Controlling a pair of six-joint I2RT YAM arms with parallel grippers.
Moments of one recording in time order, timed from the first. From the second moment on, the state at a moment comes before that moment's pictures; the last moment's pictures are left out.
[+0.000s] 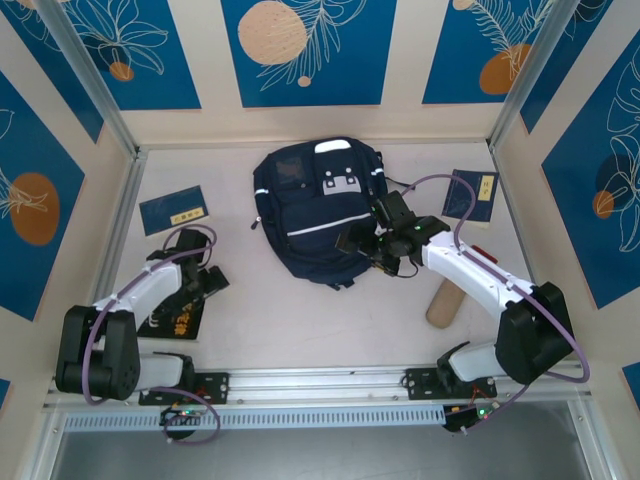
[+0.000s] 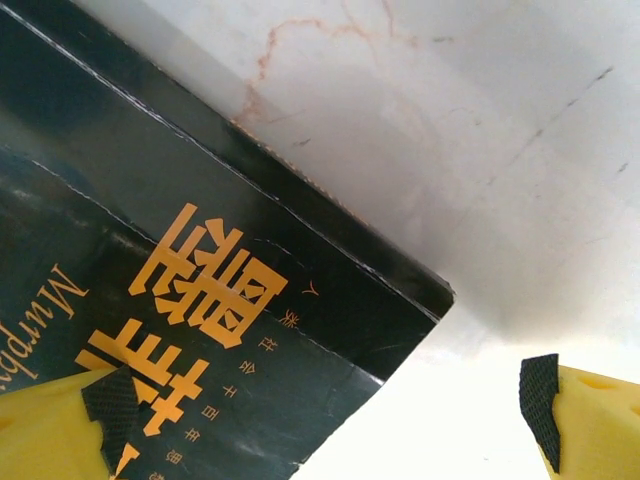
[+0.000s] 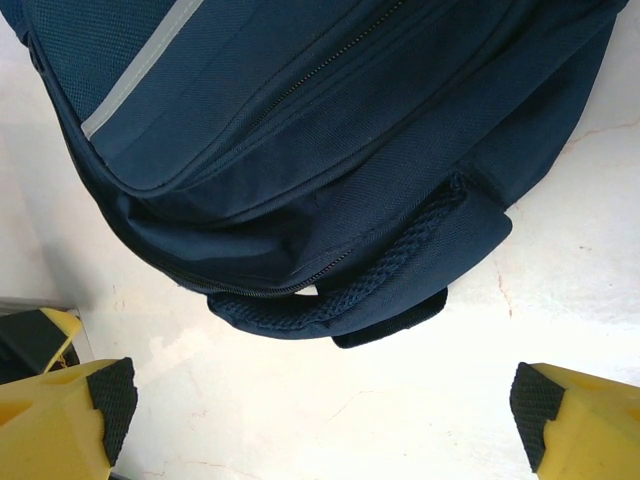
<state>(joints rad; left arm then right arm) -0.14 1.31 0.66 -0.75 -0.10 -0.75 0.52 1.38 1.01 -0.70 -0.22 0.90</state>
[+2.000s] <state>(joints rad) -0.03 1.42 0.76 -0.63 0.05 -0.60 0.59 1.46 1.09 -0.68 -0.26 0.92</state>
